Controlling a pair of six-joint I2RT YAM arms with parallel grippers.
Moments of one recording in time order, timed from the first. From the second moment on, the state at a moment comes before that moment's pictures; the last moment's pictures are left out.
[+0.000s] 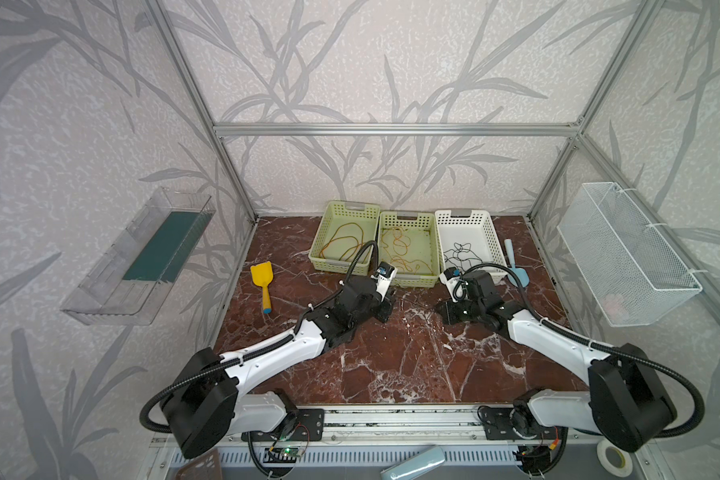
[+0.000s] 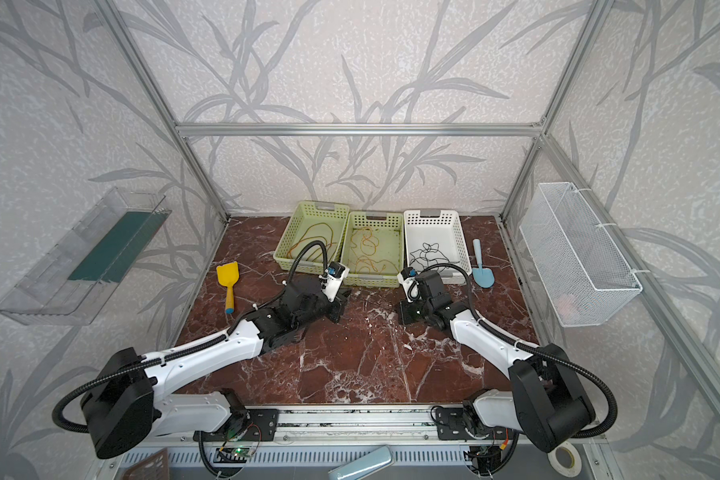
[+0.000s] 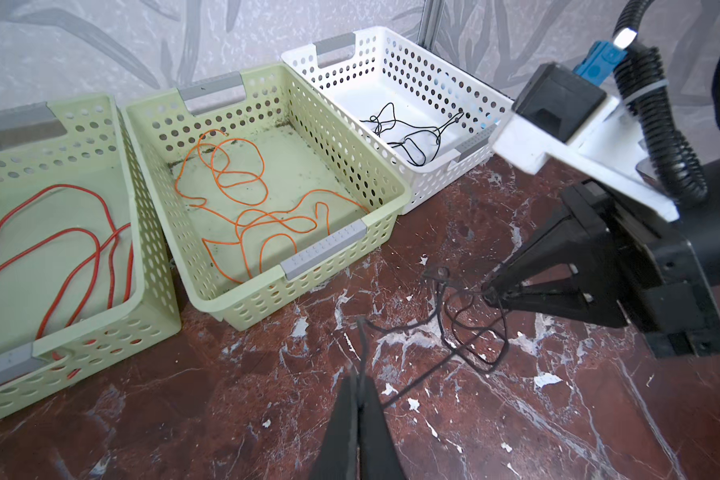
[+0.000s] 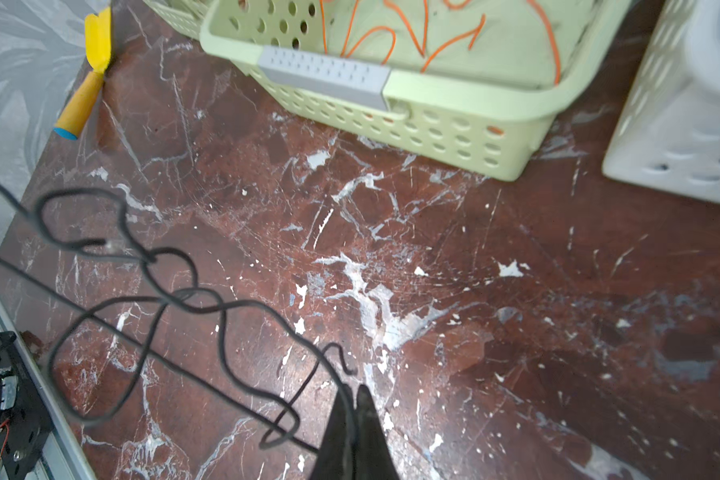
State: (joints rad) left arm -0.76 1.26 0.75 0.04 -0.06 -0.09; right arm 0.42 1.29 0.66 -0.19 -0.30 0.26
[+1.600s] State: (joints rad) left arm -0.75 1.51 0.72 0.22 0.09 -0.21; right arm 0.55 1.18 0.61 -0.24 -0.44 -0.07
